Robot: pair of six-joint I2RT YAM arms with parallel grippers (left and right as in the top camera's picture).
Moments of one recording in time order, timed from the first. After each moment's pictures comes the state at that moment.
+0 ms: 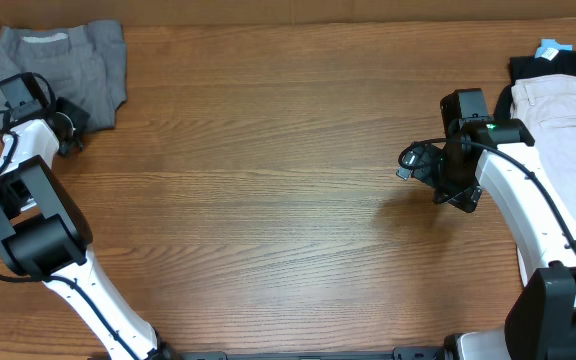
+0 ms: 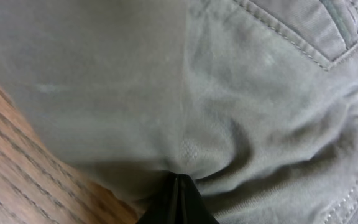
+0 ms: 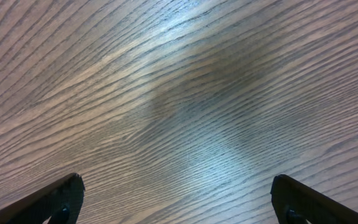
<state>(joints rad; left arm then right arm) 0.46 2.28 1.64 -0.33 0.11 -0.54 0.07 1.62 1.23 -1.05 -0.05 0.57</state>
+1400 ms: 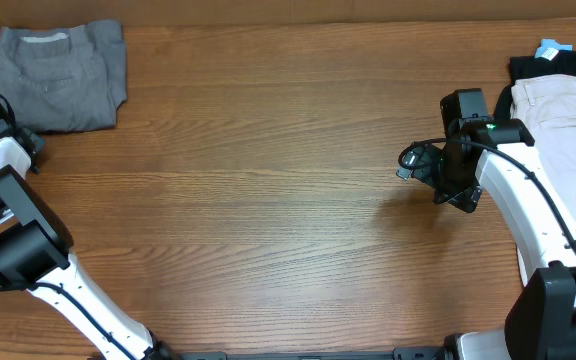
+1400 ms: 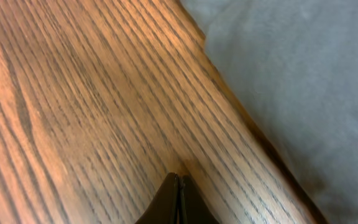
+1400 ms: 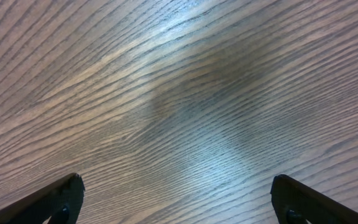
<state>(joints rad) 0.60 2.31 1.63 -0.25 -0.24 -0.34 0.07 1.62 1.23 -1.05 -0.05 0.57</state>
